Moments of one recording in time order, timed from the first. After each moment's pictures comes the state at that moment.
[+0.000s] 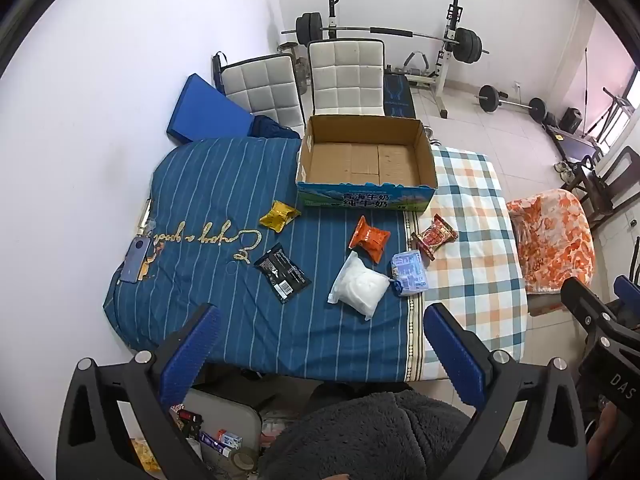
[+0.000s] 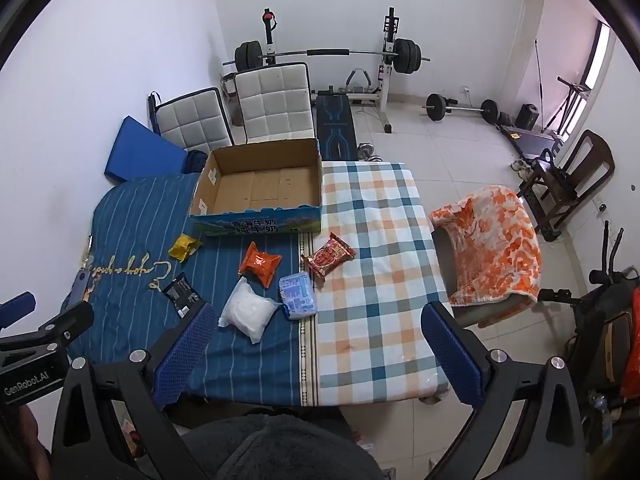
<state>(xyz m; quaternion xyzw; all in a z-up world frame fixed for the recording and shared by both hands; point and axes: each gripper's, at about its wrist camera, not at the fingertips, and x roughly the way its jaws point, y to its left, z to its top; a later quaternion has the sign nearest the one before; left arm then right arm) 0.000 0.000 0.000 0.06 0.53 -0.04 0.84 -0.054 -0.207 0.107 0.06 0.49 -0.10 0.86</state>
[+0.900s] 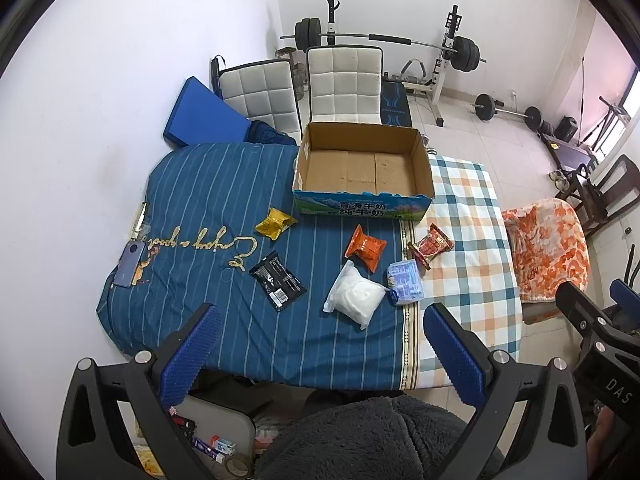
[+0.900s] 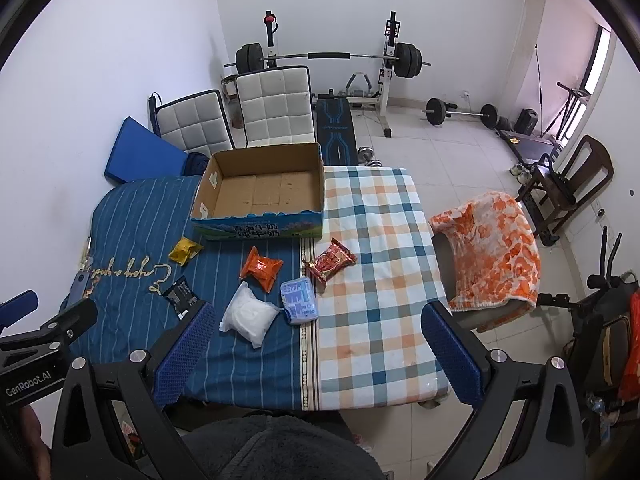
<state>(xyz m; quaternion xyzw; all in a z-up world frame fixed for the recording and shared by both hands) 0.007 -0.002 0.003 0.05 0.52 -0.05 0.85 -0.046 -0.198 0.113 0.06 0.49 -0.11 0.87</state>
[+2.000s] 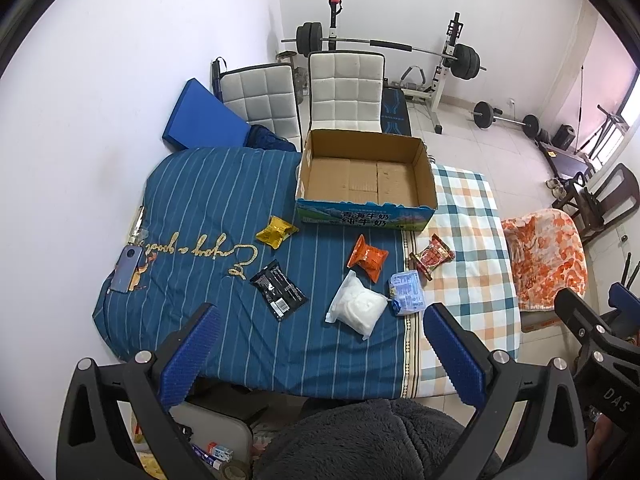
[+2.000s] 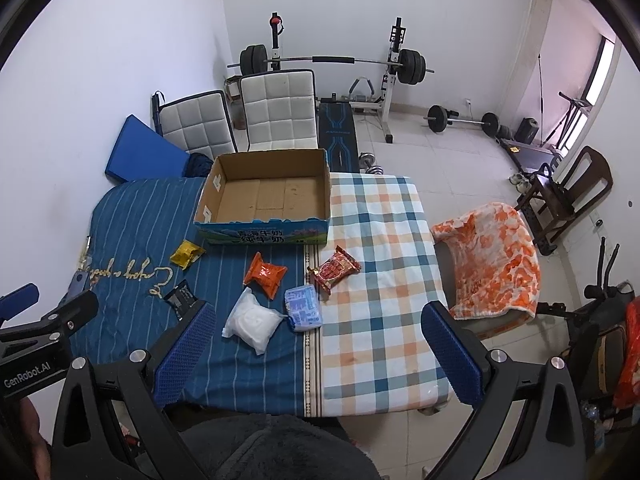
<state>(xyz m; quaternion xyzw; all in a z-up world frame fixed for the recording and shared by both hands) 0.018 0.016 0.003 0.04 0.51 -0.05 0.86 -0.028 -0.179 0.115 0.04 0.48 -0.10 0.87</state>
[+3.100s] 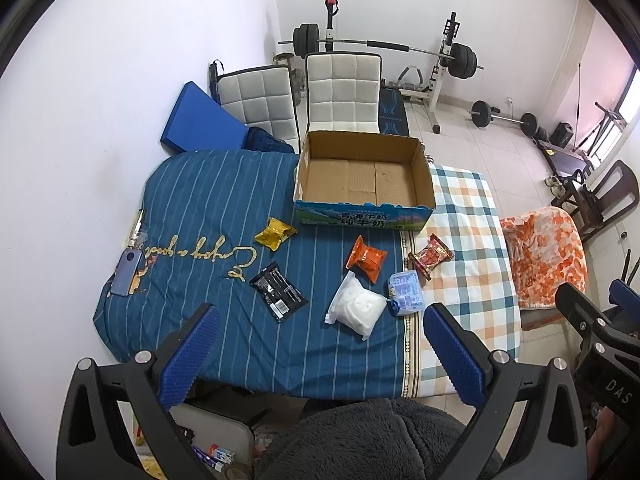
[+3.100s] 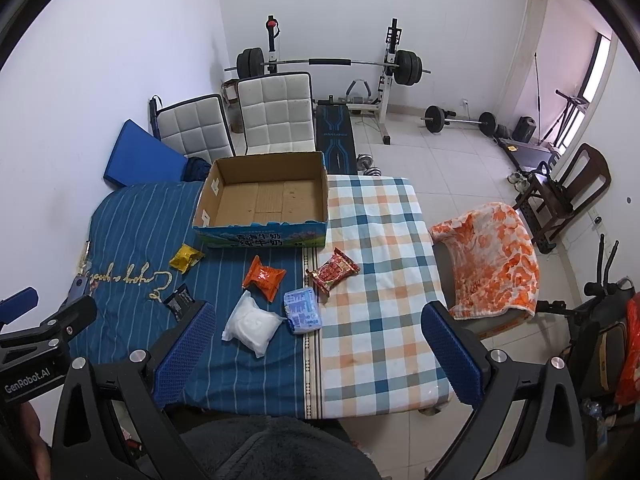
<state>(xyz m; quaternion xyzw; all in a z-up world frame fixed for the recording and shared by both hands) 0.025 0.024 0.005 0.04 0.52 -0.06 0.85 -0.040 -0.181 0.119 0.05 0.48 -0.11 0.87</state>
